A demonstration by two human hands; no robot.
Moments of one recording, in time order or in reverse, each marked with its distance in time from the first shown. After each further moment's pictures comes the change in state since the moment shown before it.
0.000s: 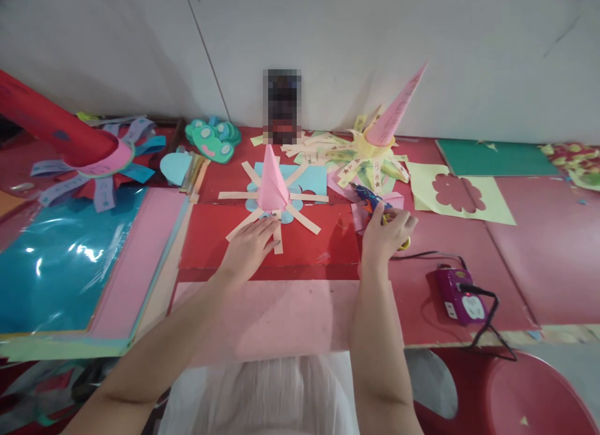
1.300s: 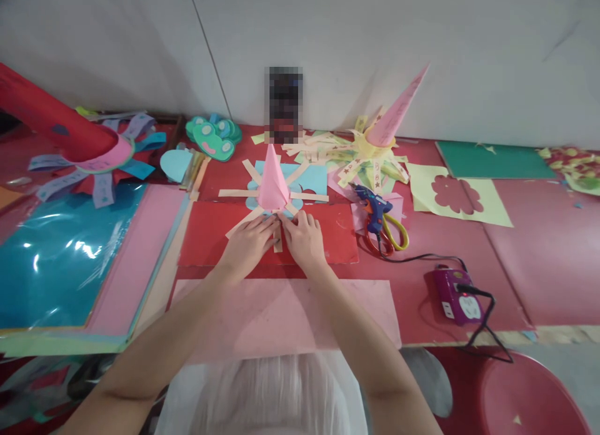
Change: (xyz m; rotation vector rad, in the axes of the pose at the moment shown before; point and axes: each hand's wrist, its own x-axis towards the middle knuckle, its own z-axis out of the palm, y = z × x) left_hand 0.004 -0.005 0.002 0.060 -0.118 0.008; right_hand -0.092 -0.072 0.012 -0.101 -0.716 -0.875
